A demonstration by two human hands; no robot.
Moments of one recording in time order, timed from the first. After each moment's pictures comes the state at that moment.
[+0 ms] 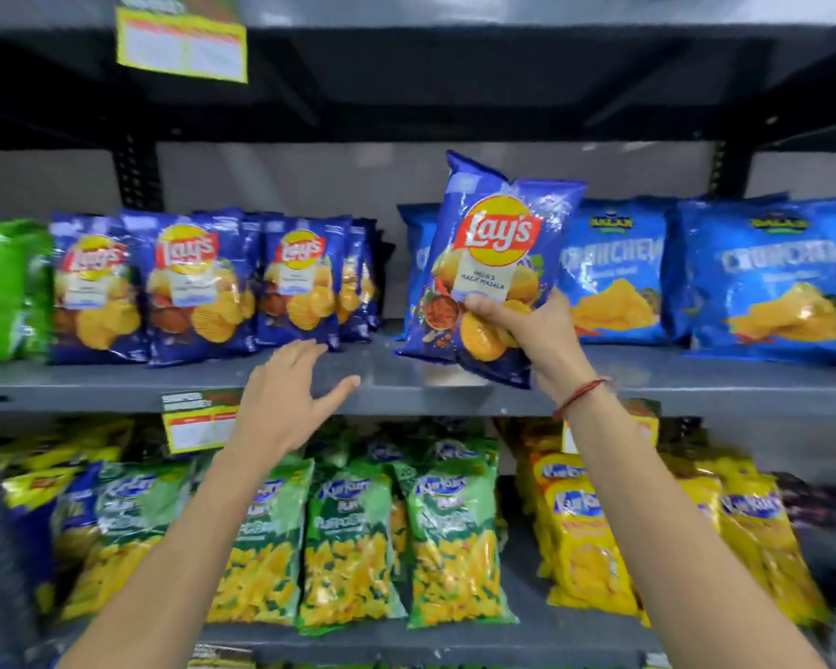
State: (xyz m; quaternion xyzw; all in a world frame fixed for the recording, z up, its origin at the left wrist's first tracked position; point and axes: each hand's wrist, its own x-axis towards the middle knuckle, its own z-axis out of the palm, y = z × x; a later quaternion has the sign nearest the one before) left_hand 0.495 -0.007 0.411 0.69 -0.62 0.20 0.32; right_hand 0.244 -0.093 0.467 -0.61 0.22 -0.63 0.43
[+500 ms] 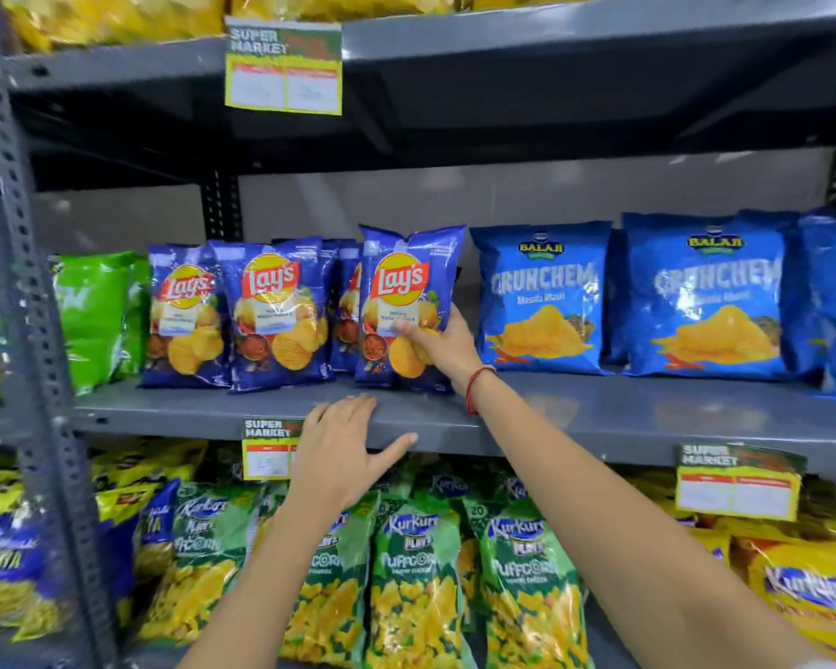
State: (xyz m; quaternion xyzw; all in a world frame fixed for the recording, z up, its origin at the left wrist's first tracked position) left_hand 0.533 -0.012 0.386 0.72 -0.59 0.27 0.23; right_hand 0.435 -0.158 0.460 -0.68 0.25 -0.53 0.44
